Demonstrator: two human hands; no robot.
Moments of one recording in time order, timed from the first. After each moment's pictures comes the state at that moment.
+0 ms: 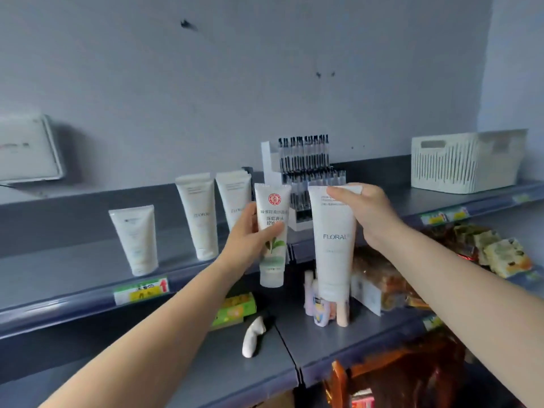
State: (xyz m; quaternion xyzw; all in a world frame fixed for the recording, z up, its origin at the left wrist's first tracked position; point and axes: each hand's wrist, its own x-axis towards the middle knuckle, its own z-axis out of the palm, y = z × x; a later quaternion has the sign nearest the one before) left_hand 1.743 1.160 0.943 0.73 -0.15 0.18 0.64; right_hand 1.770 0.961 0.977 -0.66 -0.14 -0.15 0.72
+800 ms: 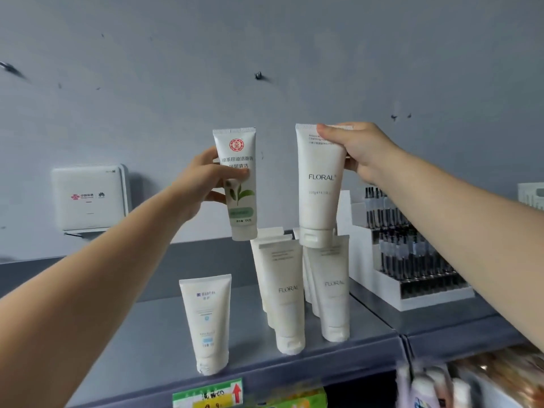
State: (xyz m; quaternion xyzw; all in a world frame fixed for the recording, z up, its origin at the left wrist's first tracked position) left_hand 1.794 1.375 1.127 0.78 -0.12 0.29 0.54; right_hand 1.873 1.148 1.152 -0.63 -0.31 -0.14 0.70
